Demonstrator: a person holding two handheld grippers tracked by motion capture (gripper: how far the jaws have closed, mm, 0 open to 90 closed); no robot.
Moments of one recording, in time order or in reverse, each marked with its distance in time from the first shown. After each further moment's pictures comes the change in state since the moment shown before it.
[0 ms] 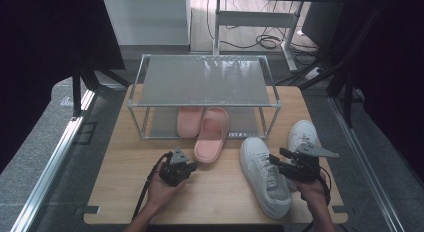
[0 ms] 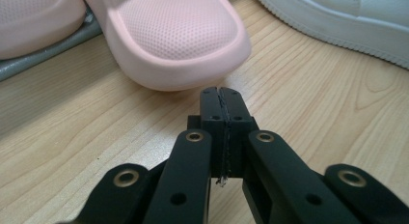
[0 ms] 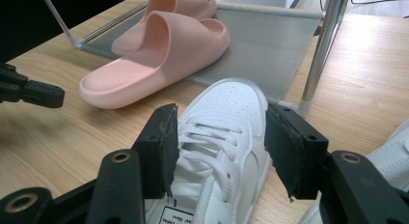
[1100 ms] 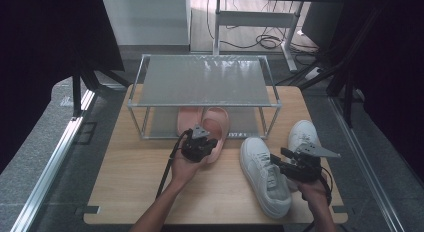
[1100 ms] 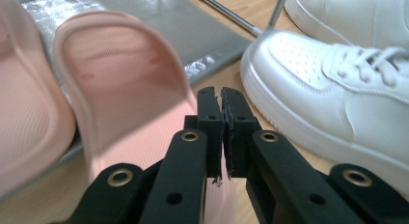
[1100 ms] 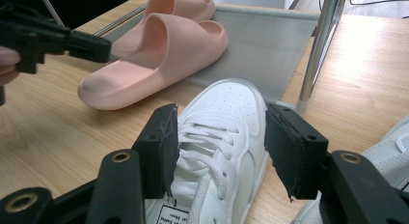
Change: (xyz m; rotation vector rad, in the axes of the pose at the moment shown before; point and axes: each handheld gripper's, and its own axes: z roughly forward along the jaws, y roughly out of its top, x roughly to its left) left arm -0.009 0.076 0.028 -0.106 0.012 -0.047; right arm -0.002 0.000 -0.002 -0.006 -0.001 0.006
